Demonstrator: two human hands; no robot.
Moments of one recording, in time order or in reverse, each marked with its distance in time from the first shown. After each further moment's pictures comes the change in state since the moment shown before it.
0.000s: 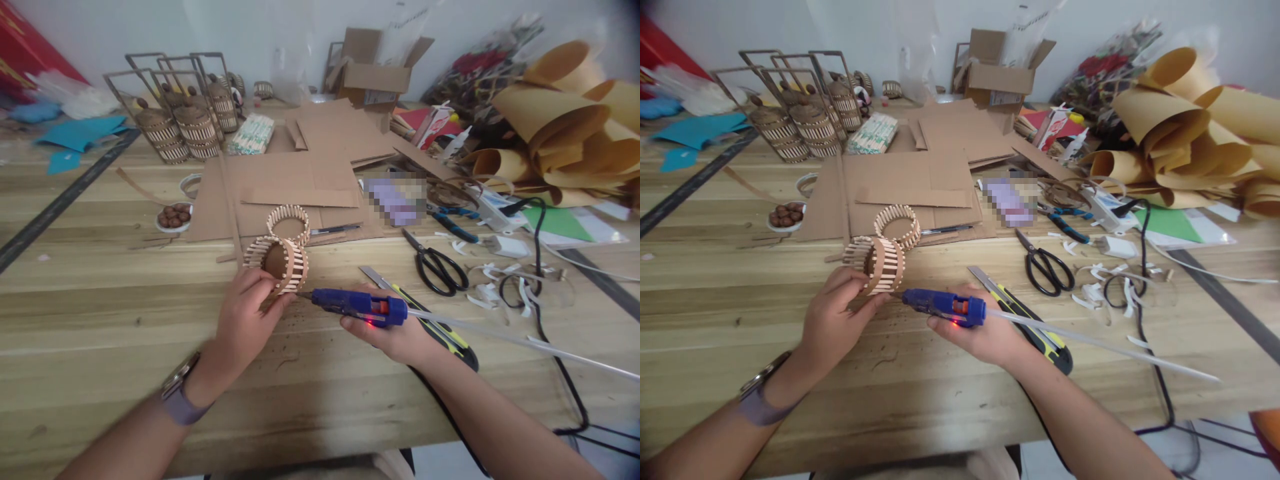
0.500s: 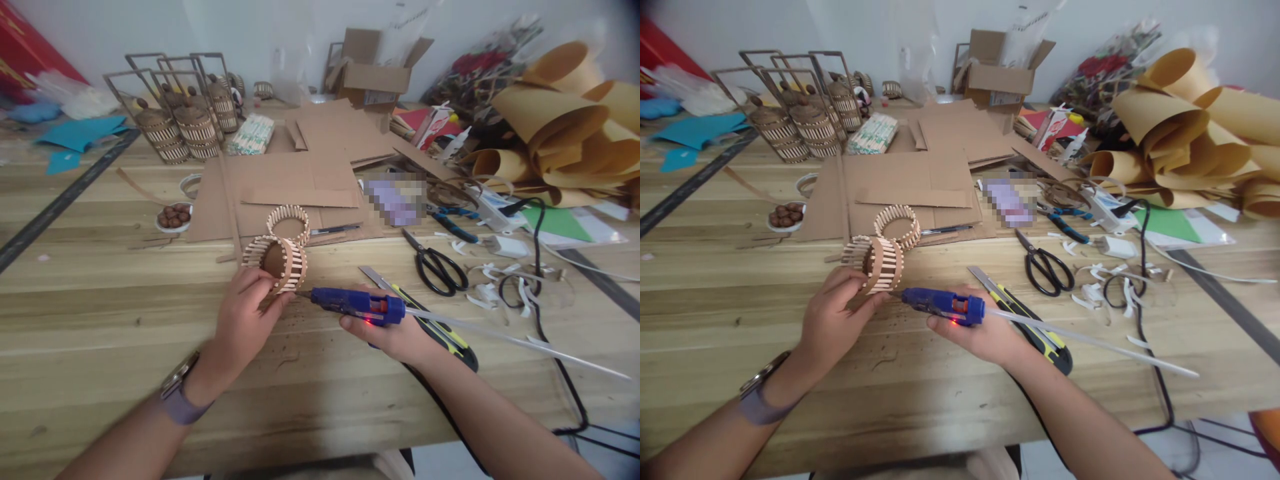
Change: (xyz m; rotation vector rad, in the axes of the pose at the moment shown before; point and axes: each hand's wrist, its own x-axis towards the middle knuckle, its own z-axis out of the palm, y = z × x) left_hand -0.001 -0.001 0.000 -0.017 0.001 -0.057; right_hand -0.001 0.004 0.003 0.107 0.015 0.065
